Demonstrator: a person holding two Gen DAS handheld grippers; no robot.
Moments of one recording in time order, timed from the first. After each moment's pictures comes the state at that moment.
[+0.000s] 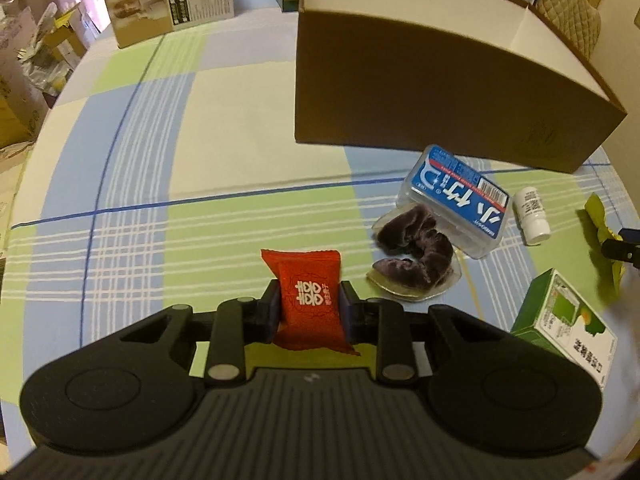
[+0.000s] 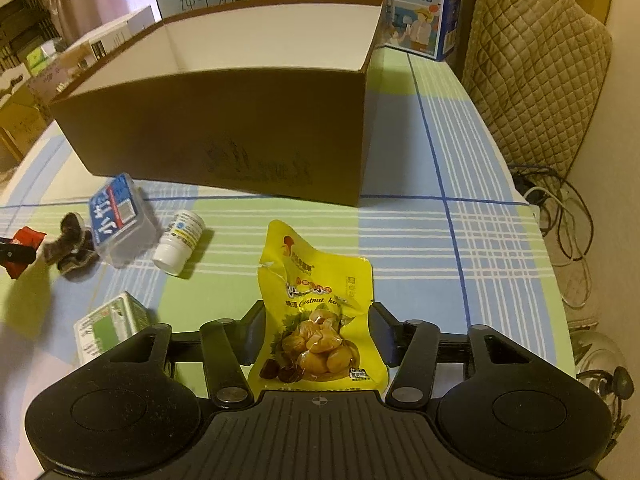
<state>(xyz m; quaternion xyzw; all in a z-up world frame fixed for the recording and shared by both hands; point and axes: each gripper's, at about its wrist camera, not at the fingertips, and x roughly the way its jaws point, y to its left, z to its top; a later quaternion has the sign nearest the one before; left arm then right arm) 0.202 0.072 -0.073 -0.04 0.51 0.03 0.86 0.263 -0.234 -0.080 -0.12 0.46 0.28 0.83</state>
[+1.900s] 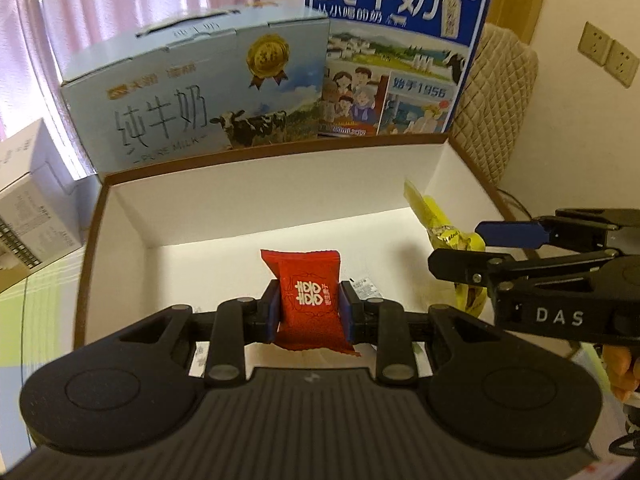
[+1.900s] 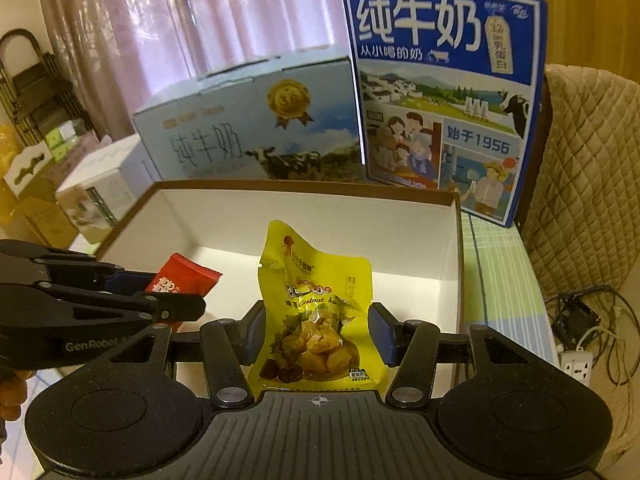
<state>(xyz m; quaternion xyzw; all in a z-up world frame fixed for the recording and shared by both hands) 0.432 -0.038 -0.008 0.02 0.44 -0.08 0.90 0.434 -0.116 -0.008 -0.06 0.39 0.35 0.85</state>
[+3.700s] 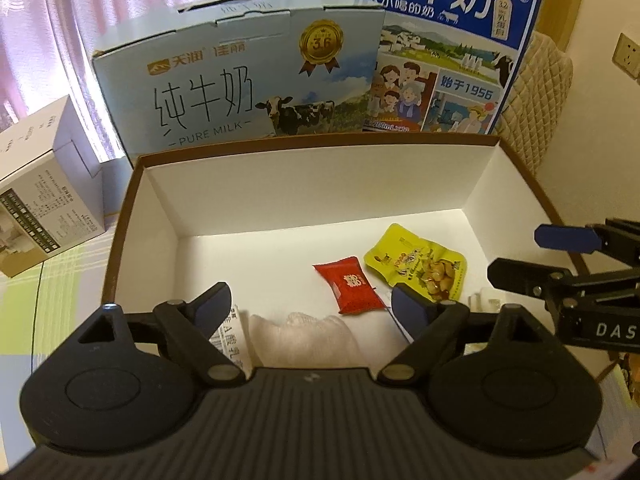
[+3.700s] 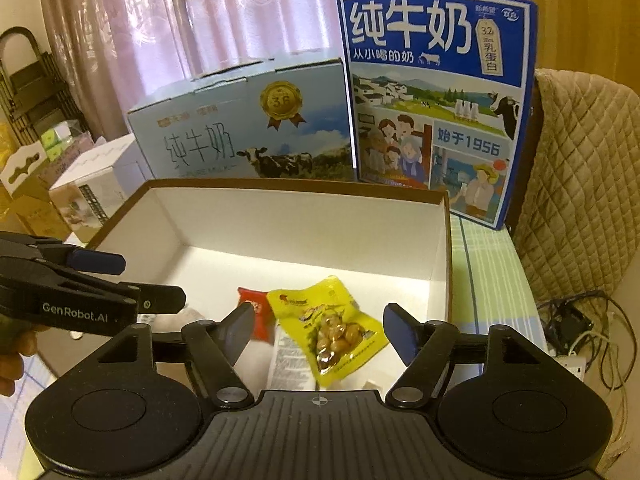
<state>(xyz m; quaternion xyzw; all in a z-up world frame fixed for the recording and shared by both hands) 0.436 -0.005 -0.021 0.00 0.44 -0.03 0.90 0.424 -0.127 -0.008 -0.06 0.37 0.34 0.86</state>
